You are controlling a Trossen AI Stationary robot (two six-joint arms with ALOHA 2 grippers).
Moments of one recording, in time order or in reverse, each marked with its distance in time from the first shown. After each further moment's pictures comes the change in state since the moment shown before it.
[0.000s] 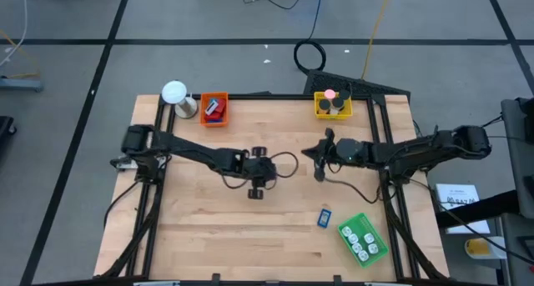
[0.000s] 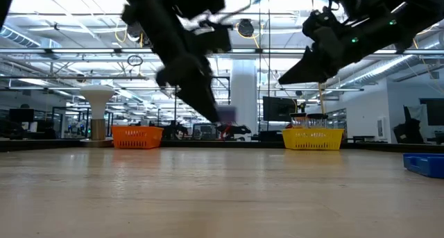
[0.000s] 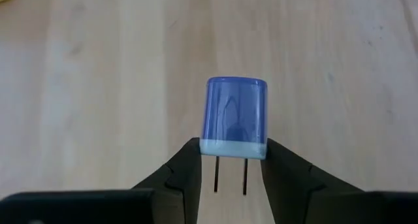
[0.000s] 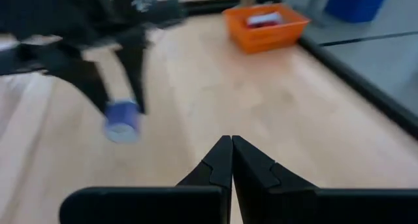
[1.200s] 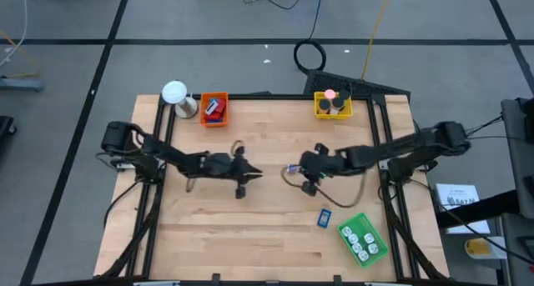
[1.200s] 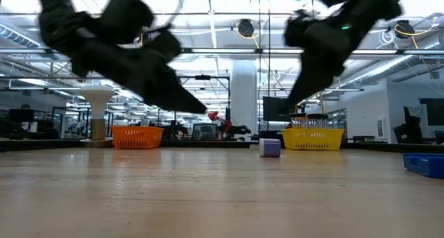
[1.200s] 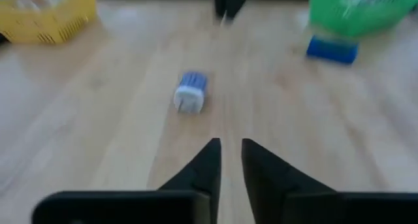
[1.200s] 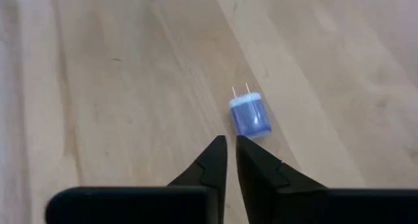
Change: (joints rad) left arm 0.020 -0.156 -0.630 1.038 0.108 -0.174; right arm 0.164 0.239 0.349 -0.610 0.001 0.318
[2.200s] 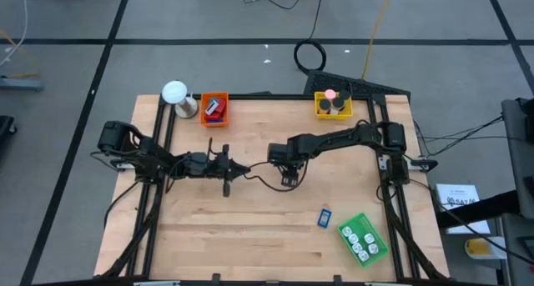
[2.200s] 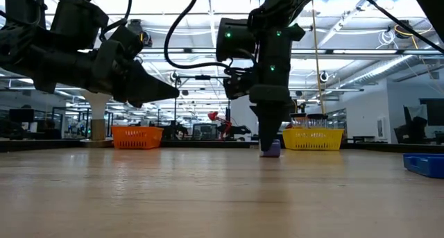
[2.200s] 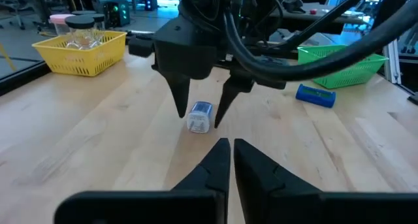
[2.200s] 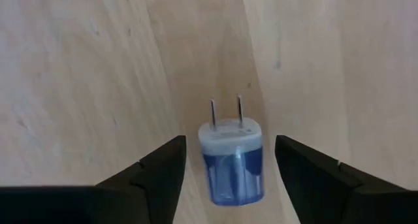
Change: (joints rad) left arm -0.004 -0.042 -0.292 0.501 -0.027 -0.042; right arm -0.188 0.594 0.602 -0.546 -0.195 -0.246
